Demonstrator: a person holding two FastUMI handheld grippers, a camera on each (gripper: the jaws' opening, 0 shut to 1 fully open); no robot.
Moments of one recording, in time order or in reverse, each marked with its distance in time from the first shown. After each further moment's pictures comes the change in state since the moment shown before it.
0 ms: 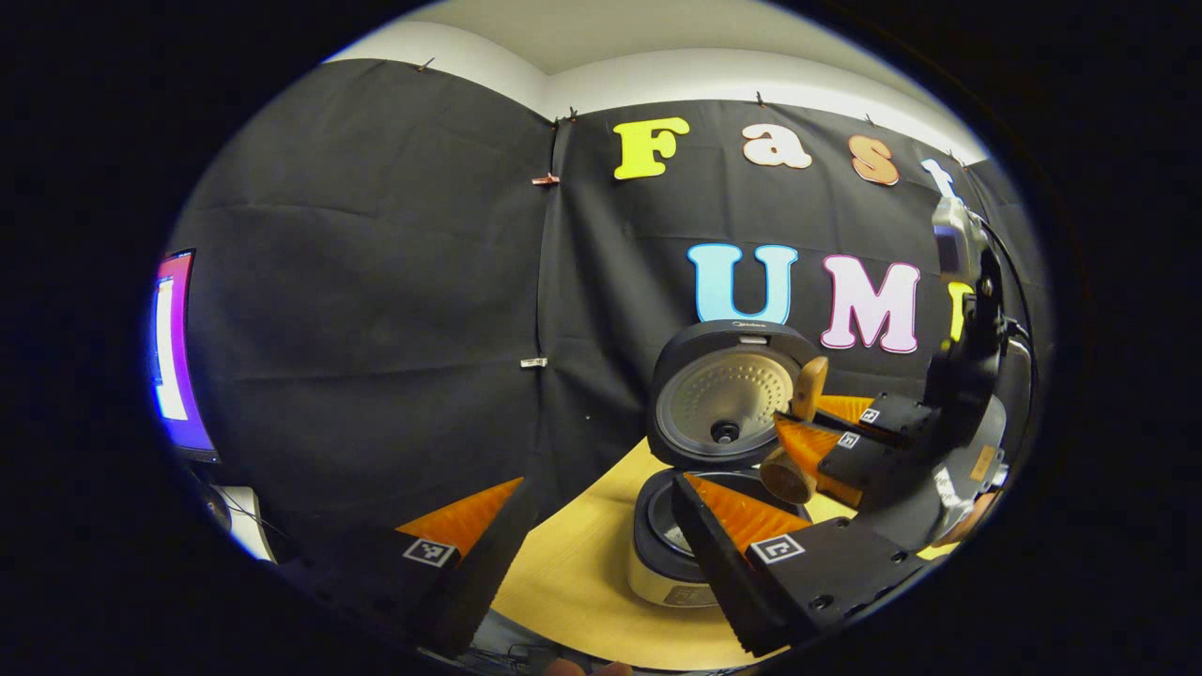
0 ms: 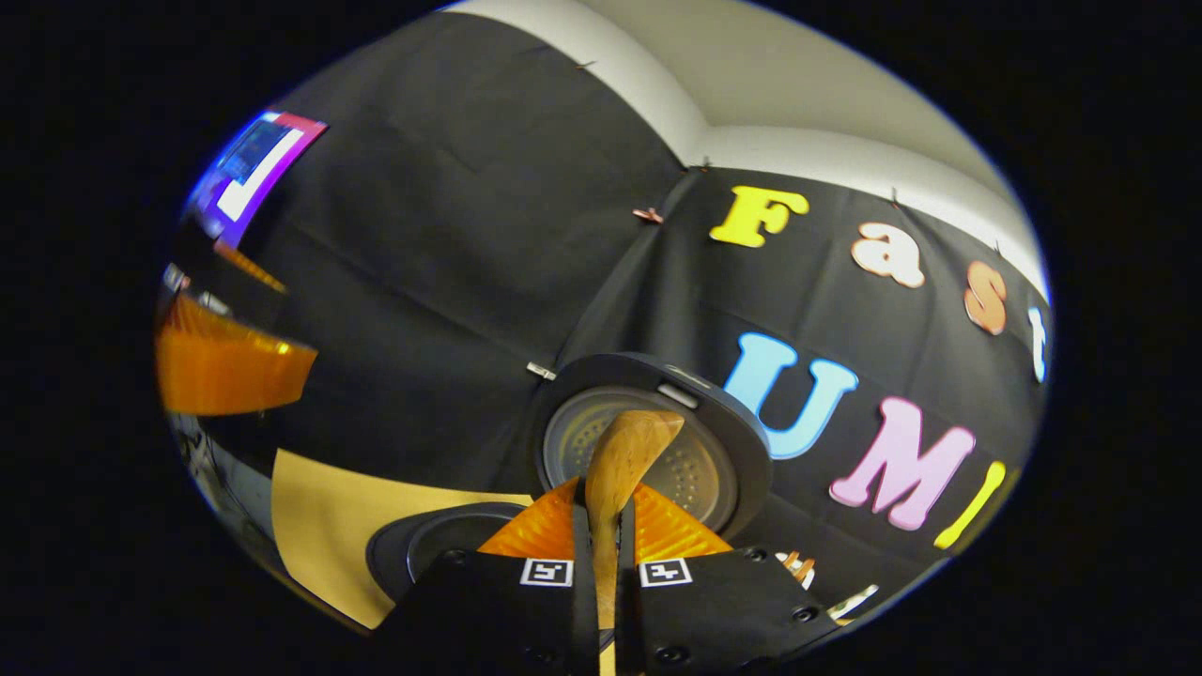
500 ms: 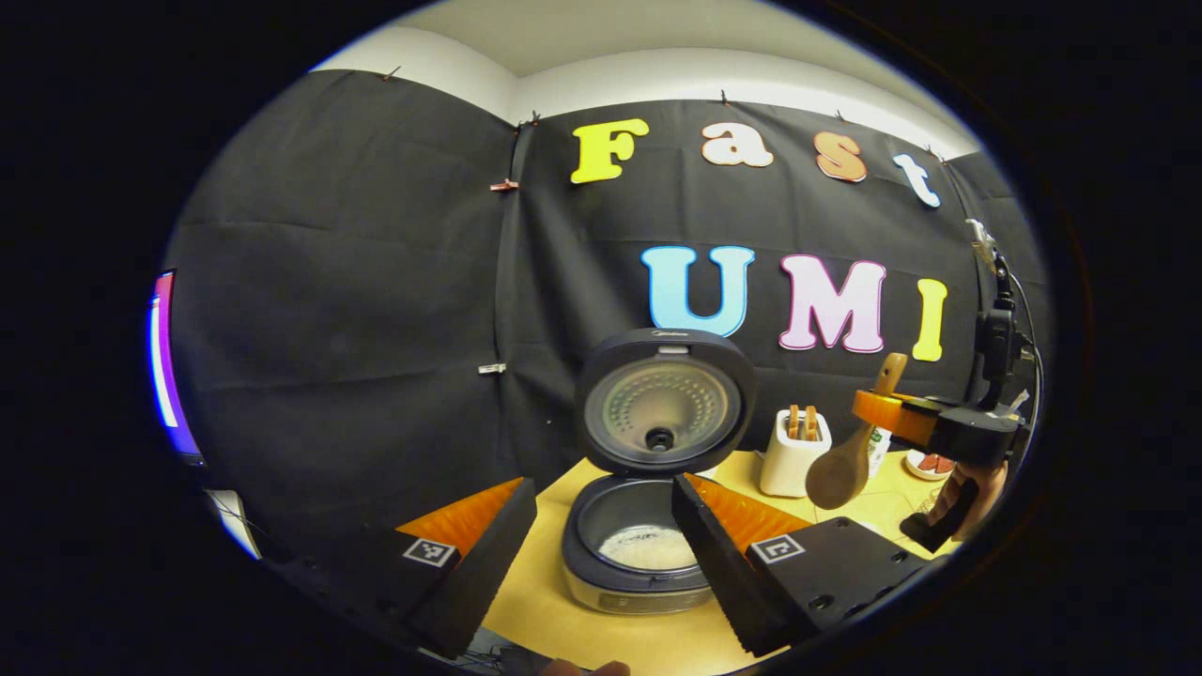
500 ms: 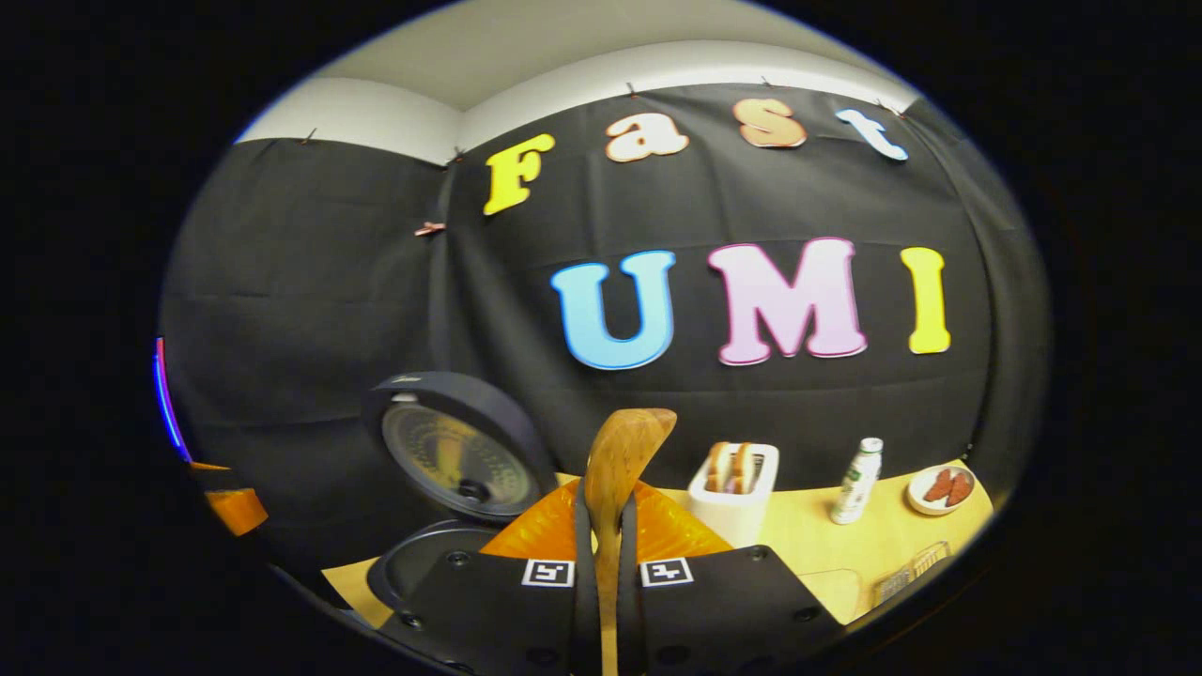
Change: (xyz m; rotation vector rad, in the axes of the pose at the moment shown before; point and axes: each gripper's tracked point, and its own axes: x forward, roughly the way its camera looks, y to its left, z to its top) left arm 0.000 -0.089 0.013 0.023 -0.010 -0.096; right arm -0.092 -0.181 -0.047 0.482 0.094 -0.370
